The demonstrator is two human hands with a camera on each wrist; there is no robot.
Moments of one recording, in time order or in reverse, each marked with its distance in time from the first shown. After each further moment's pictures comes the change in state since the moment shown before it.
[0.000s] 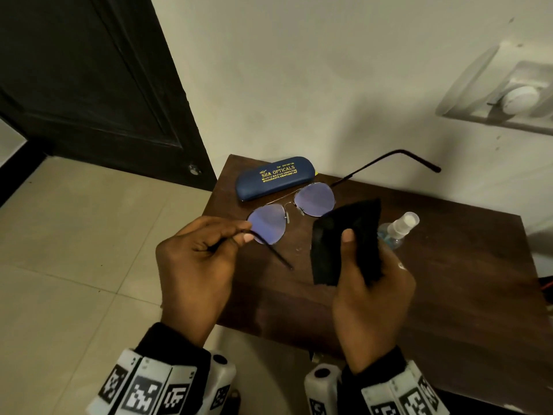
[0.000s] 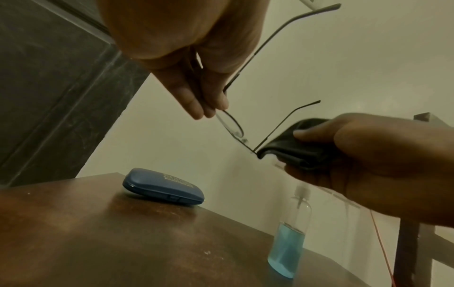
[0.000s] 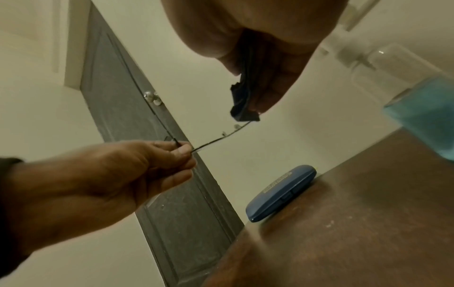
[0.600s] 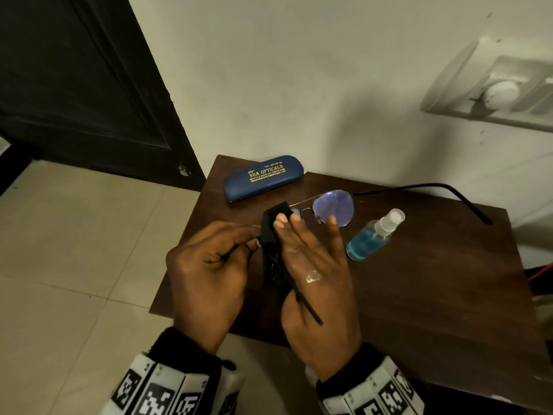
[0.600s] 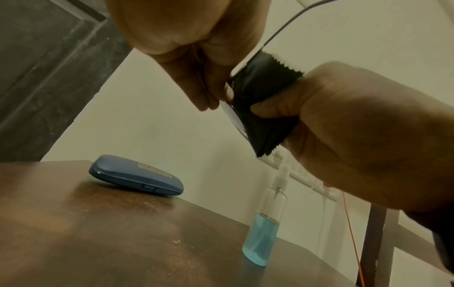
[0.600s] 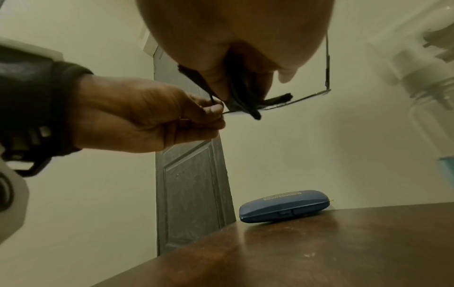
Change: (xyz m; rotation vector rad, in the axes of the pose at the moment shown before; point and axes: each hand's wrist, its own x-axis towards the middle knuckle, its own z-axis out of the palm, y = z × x) left_hand -0.008 0.014 0.019 -0.072 -0.040 0.194; right_hand -0.007 0.003 0.007 -0.397 -0.465 -0.522
